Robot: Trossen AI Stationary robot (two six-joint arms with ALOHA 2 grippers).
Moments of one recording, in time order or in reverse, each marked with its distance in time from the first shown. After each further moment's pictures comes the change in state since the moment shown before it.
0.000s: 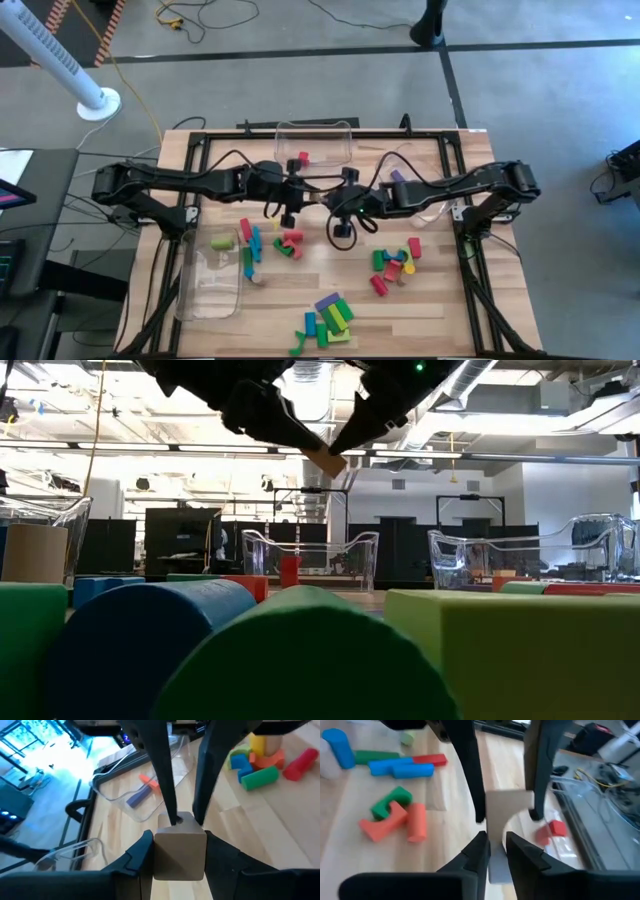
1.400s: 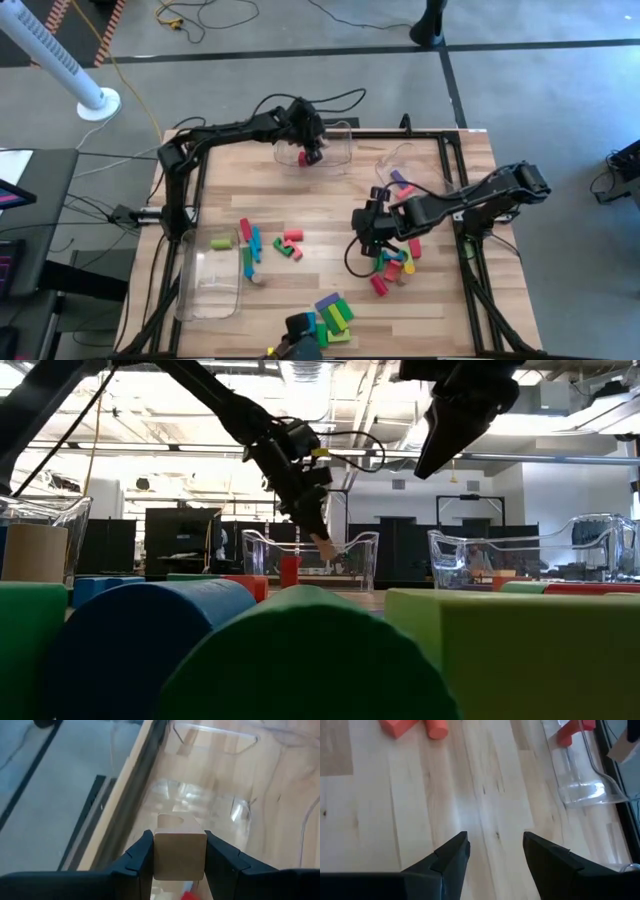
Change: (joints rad) left arm 0.478 0.565 0.567 -0.382 0.096 -0.191; right arm 0.184 -0.062 -0.003 -0.516 0.049 0.391
